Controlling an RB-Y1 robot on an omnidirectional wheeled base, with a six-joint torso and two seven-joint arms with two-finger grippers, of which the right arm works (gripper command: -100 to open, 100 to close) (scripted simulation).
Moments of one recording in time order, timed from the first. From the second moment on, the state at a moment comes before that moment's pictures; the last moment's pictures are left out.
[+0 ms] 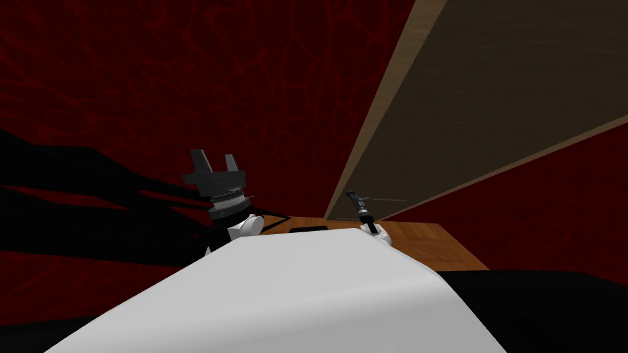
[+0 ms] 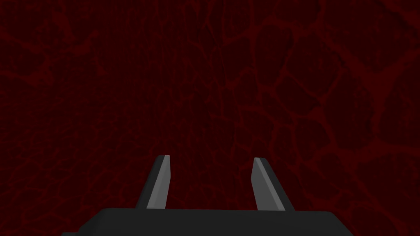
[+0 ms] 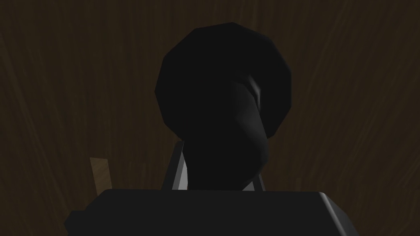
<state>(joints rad) 0.11 -0.38 -0.18 -0.88 0.13 -0.77 -0.39</state>
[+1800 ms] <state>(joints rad) 0.21 -0.46 -0.16 -0.84 0.17 -0.95 -0.49</state>
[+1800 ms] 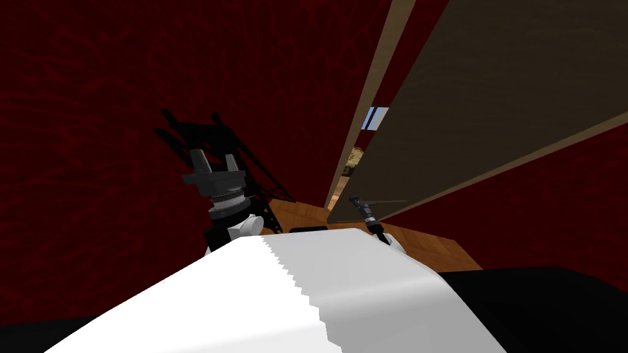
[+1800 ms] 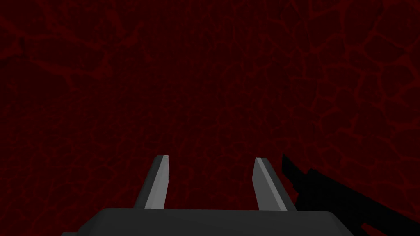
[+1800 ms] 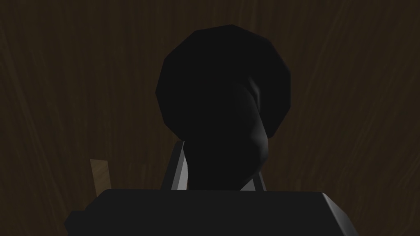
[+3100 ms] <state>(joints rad) 0.26 -0.51 -0.16 -0.77 0.20 -1.11 -0.54</state>
